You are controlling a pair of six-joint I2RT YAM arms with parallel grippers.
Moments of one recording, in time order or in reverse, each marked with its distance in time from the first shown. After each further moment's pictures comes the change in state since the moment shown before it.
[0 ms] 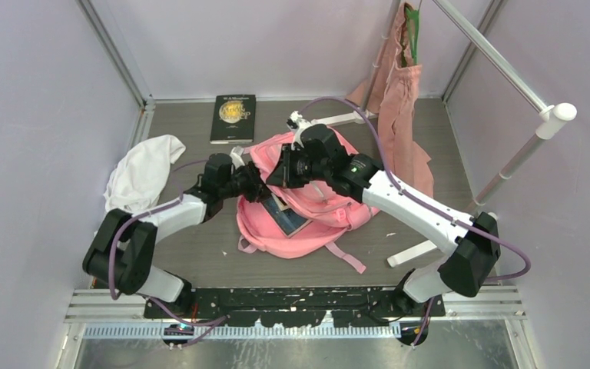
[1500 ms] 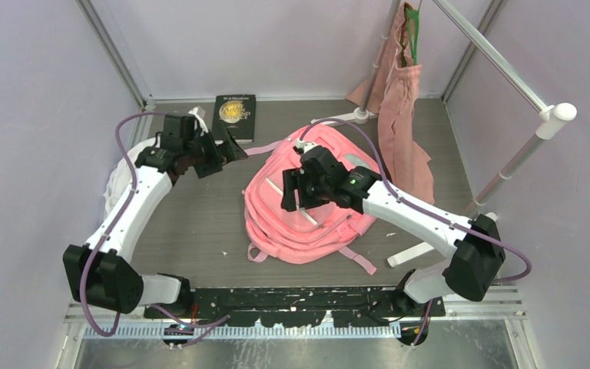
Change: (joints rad) left arm 0.211 -0.127 0.533 -0.930 -0.244 0.559; right arm 0.018 -0.032 -0.154 -0.175 0.161 -0.130
